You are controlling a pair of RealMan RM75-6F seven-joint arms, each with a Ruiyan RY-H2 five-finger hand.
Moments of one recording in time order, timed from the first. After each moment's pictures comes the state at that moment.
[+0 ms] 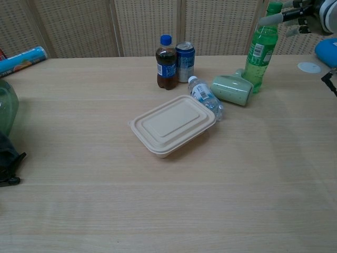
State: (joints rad) left arm 0.00 -1.11 -0.04 -1.96 1.63 1.60 0.43; right arm 0.88 -1.53 0.52 -1.00 -0.54 0.60 0.31
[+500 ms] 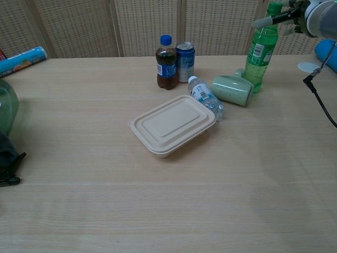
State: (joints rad) left arm 0.00 -1.12 -0.04 -1.94 1.62 1.60 0.44; right arm 0.96 -1.68 0.57 -0.86 -0.43 0.73 0.22
